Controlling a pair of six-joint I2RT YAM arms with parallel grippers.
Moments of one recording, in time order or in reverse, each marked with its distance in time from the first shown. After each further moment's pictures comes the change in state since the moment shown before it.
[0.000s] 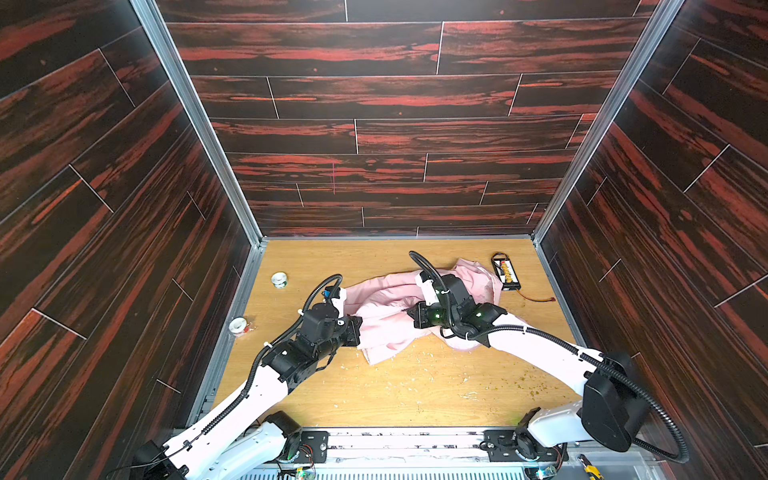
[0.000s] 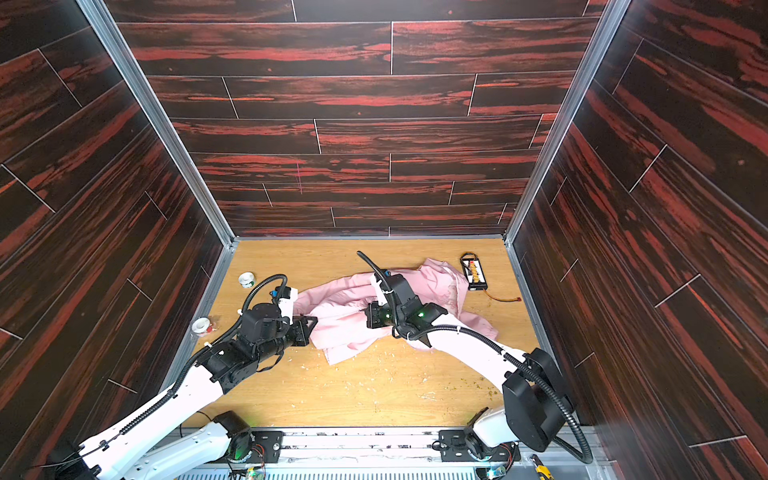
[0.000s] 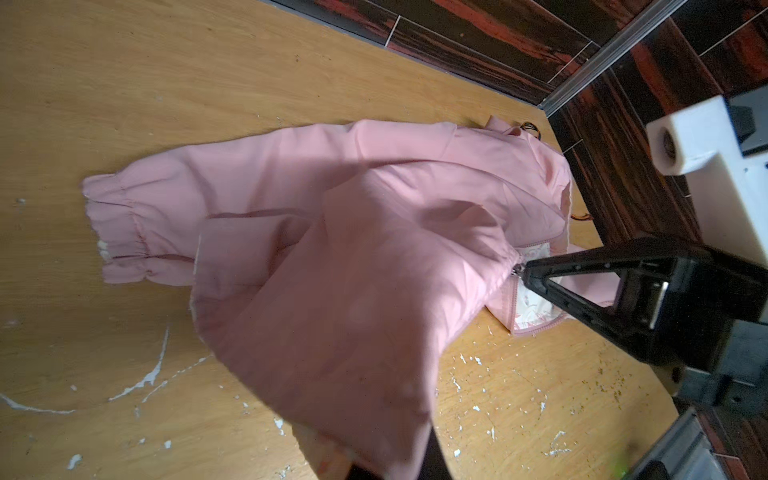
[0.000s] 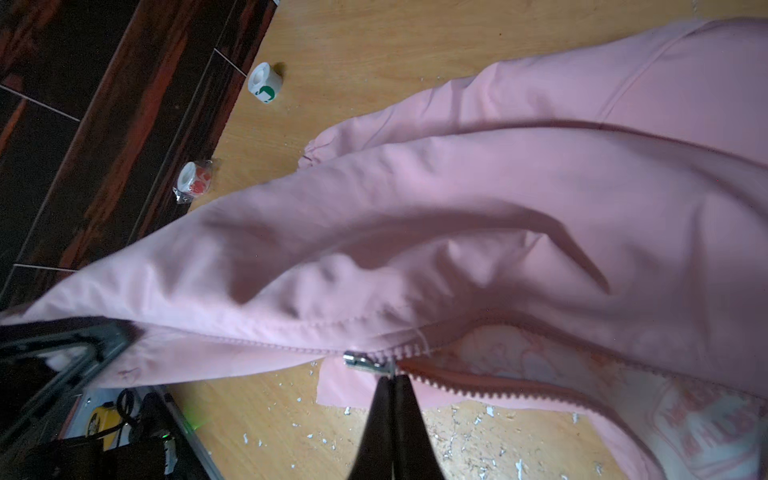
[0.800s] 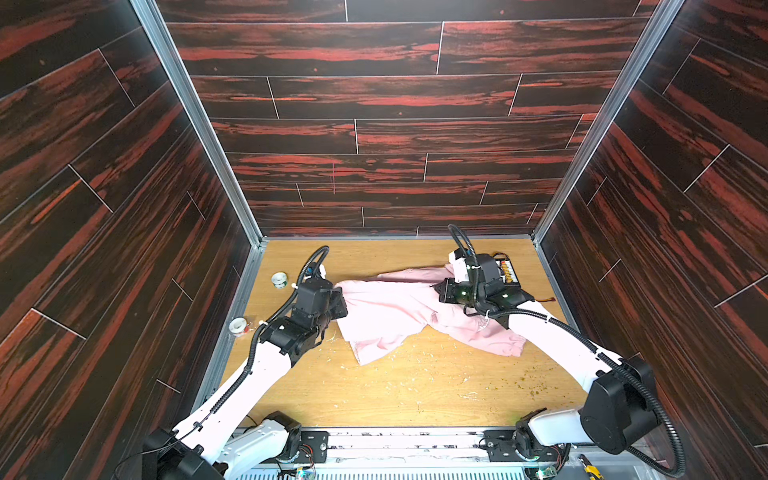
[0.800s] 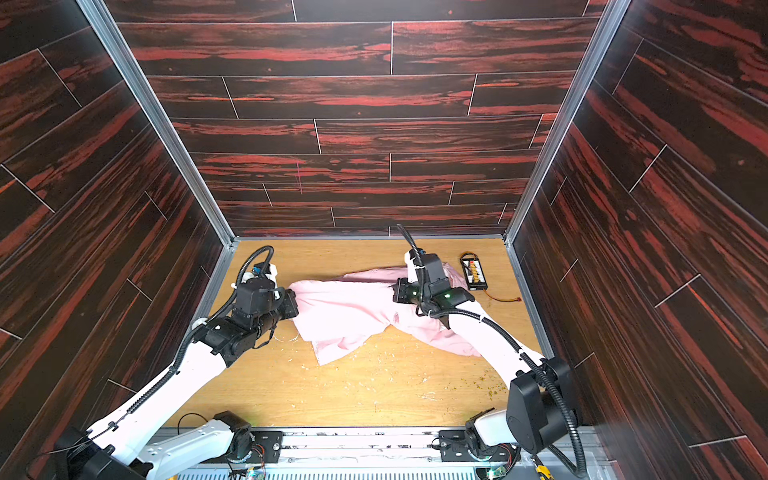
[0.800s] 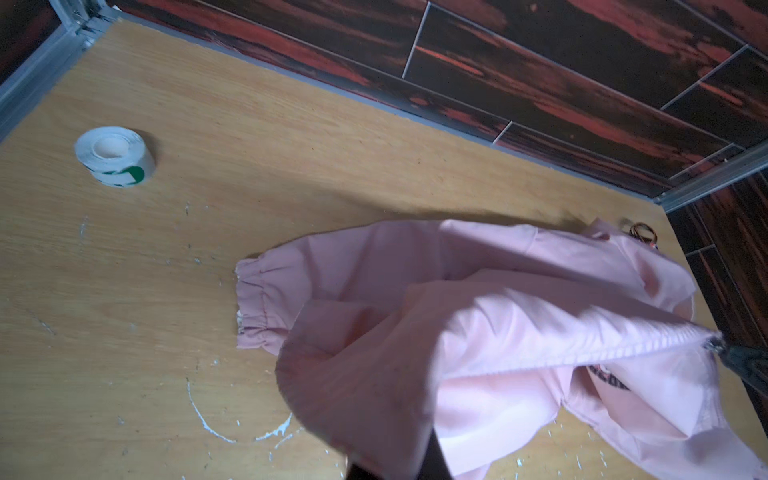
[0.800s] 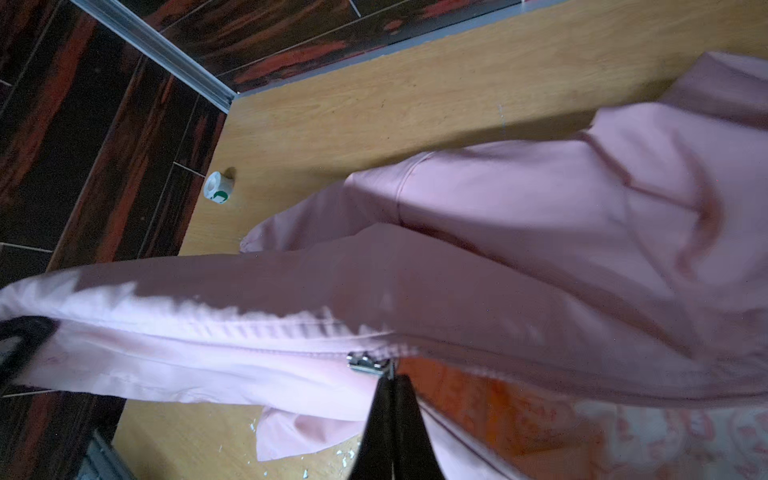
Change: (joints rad) left arm 0.159 0.157 0.220 -0.087 -0.200 0.033; right arm -0.267 -0.032 0.072 -0.068 -0.040 -0.019
